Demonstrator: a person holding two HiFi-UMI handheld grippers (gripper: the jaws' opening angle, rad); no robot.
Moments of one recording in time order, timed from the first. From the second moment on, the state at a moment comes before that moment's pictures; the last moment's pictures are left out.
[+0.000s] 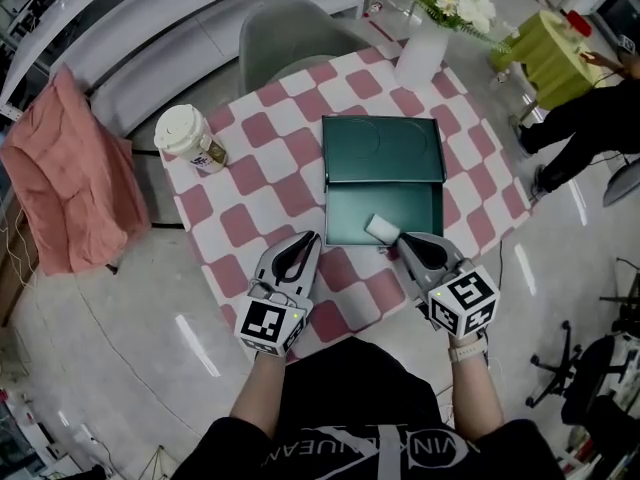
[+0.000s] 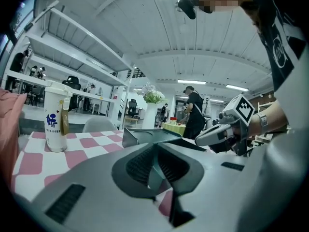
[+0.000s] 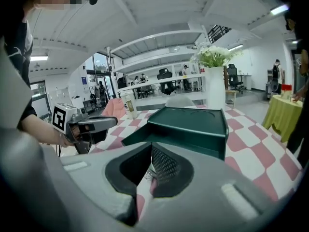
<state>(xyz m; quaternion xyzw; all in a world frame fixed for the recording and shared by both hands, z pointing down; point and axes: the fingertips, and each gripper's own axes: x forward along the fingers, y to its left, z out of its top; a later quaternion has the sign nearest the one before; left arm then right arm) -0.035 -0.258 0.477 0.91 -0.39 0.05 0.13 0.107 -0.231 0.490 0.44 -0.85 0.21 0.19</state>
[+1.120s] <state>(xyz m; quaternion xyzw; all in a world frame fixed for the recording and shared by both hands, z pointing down) -0.031 -0.279 0.481 0.89 -0.42 0.06 0.15 0.086 -0.263 0.533 0.24 -0.86 0.26 0.37</state>
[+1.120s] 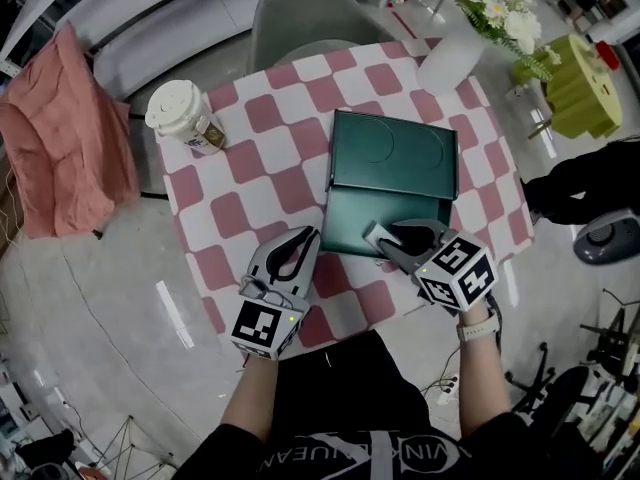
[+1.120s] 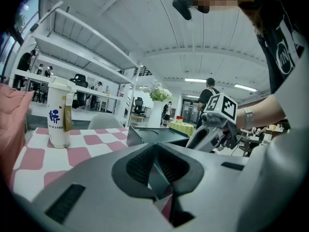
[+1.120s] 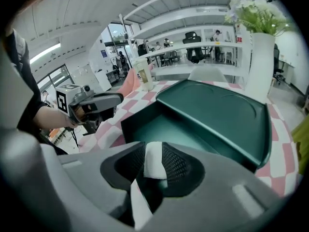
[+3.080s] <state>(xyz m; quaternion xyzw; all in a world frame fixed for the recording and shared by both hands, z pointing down) -0.037 -0.269 0.487 0.88 -0.45 0.05 0.17 0.074 -0.276 0.537 0.22 -0.86 0.21 0.40</state>
